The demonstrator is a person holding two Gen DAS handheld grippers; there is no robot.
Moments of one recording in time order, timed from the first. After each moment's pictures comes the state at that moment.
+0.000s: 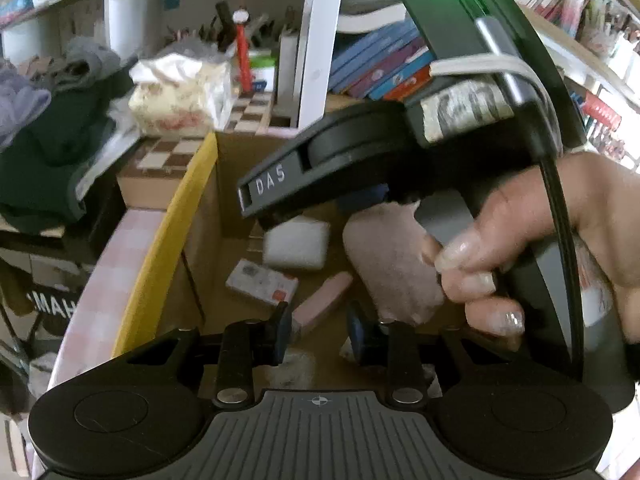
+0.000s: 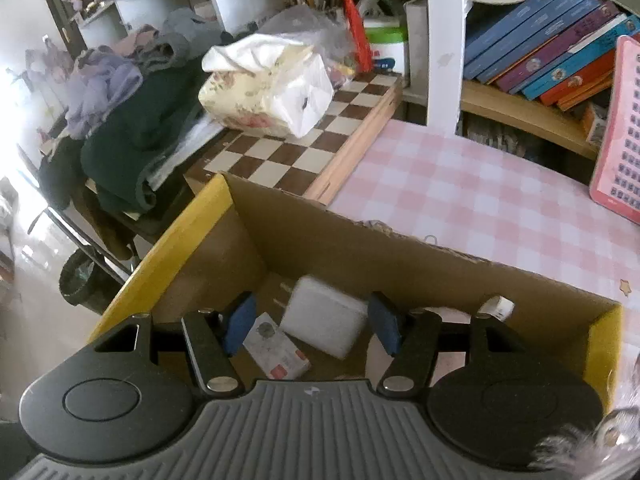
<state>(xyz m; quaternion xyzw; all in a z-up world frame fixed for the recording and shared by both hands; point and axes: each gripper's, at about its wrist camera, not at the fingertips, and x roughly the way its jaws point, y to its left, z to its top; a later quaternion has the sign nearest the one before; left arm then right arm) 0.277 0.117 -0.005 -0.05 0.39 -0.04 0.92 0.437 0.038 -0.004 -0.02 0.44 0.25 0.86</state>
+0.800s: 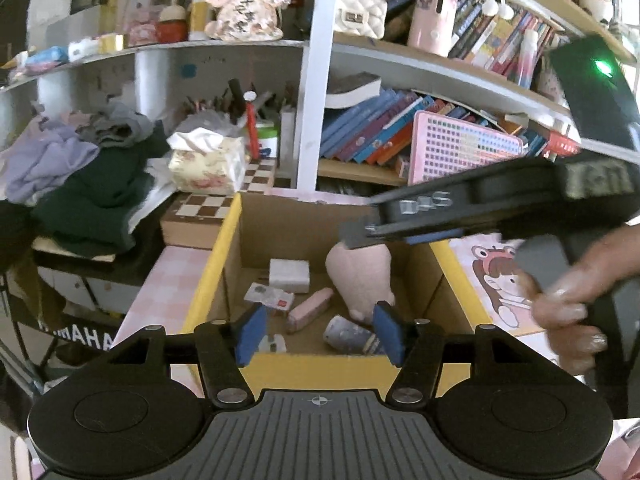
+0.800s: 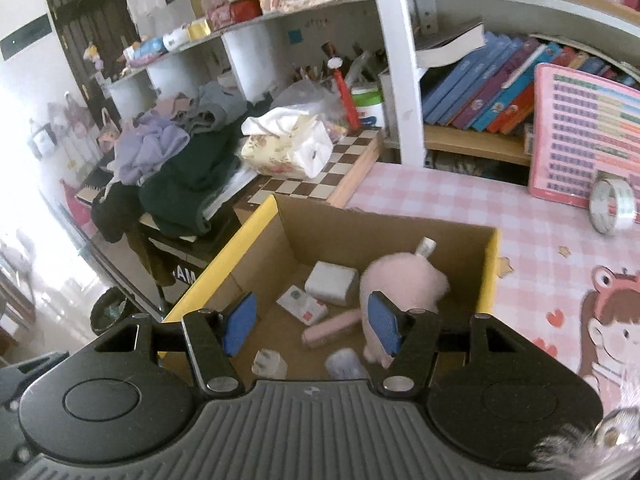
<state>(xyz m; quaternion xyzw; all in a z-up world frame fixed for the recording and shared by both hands) 0.169 0.116 0.052 -0.05 0.31 -0.03 0.95 0.311 -0.037 0.066 0.03 0.37 0.25 0.89</state>
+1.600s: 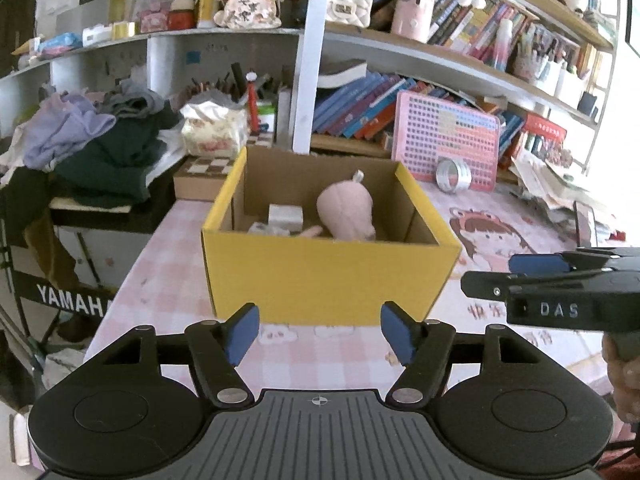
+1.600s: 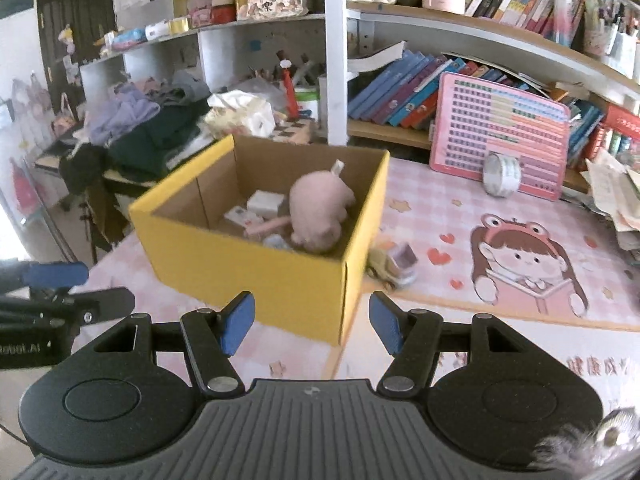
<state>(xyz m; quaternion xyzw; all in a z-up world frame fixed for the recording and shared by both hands) 0.085 0.112 0.031 -0.04 0.32 -0.04 0.94 0.145 -0.089 0.031 -0.04 0.33 0.15 0.93</state>
